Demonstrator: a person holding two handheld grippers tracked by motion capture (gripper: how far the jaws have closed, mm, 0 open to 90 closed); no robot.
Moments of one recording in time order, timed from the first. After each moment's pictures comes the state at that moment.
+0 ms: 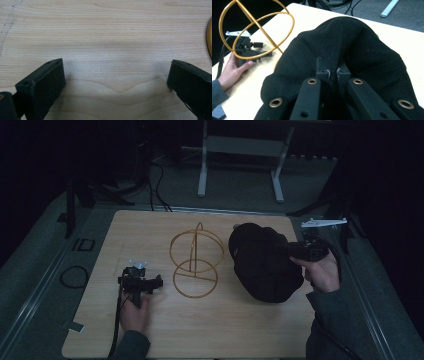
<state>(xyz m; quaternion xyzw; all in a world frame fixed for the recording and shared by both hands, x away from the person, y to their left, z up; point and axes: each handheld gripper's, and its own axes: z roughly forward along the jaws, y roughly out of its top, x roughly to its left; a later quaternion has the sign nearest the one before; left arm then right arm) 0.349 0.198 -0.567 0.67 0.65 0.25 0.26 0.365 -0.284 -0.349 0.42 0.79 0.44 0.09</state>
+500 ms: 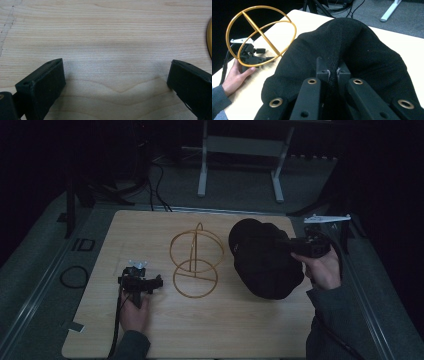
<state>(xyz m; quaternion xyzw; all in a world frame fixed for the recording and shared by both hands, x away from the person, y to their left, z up) 0.349 0.198 -0.567 0.67 0.65 0.25 0.27 0.368 -0.284 -0.339 0.42 0.78 0.46 0.09</state>
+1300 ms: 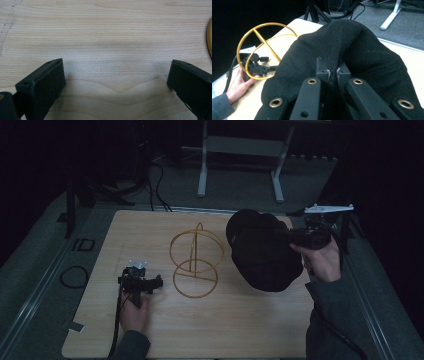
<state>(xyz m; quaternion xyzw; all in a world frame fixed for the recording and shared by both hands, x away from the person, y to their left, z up) 0.349 0.198 -0.567 0.67 0.65 0.25 0.27 0.372 -0.274 -0.313 0.41 0.77 0.47 0.10</state>
